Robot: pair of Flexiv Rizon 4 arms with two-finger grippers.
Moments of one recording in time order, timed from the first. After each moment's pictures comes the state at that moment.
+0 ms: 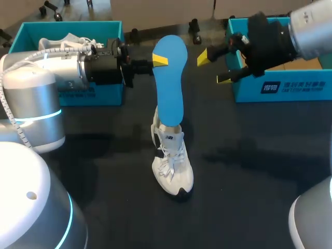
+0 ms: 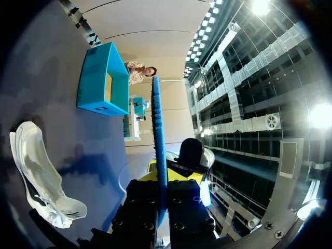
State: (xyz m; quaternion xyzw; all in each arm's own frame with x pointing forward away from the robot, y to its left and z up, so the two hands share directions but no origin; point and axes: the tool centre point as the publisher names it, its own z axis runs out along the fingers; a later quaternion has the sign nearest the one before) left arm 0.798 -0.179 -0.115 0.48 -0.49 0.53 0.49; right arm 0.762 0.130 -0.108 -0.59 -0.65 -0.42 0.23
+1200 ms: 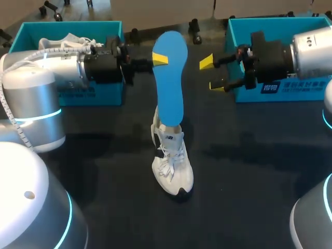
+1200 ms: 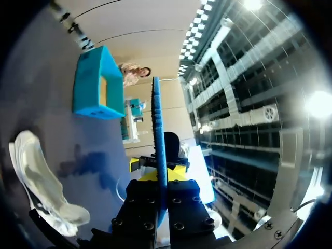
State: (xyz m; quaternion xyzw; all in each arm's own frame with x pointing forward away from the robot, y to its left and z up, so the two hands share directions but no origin) left arm 0.798 -0.178 -0.109 0.44 -0.52 0.57 0.47; right arm 0.773 0.132 -0.133 -0.55 -0.61 -0.48 0.31
